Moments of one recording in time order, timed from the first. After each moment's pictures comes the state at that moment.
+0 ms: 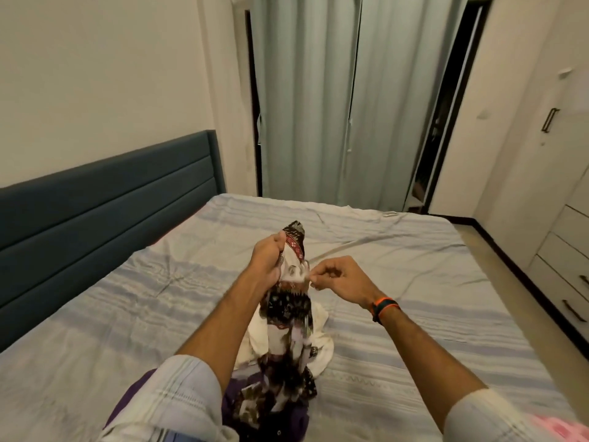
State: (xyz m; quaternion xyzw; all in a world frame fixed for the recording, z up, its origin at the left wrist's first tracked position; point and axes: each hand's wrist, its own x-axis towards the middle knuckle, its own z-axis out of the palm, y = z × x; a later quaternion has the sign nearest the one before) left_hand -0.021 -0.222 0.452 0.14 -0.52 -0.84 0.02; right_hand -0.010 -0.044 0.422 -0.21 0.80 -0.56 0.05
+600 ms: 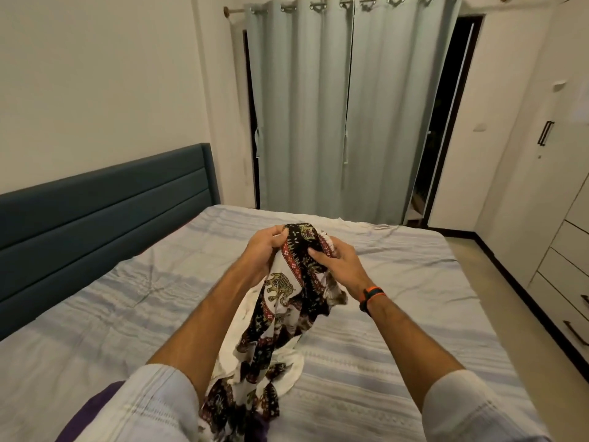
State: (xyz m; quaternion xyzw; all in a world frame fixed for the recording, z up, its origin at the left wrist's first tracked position) left_hand -0.037 -0.108 0.490 0.00 -0.63 -0.77 0.00; right_hand -0.066 0.072 0.449 -0.17 0.69 -0.70 0.01
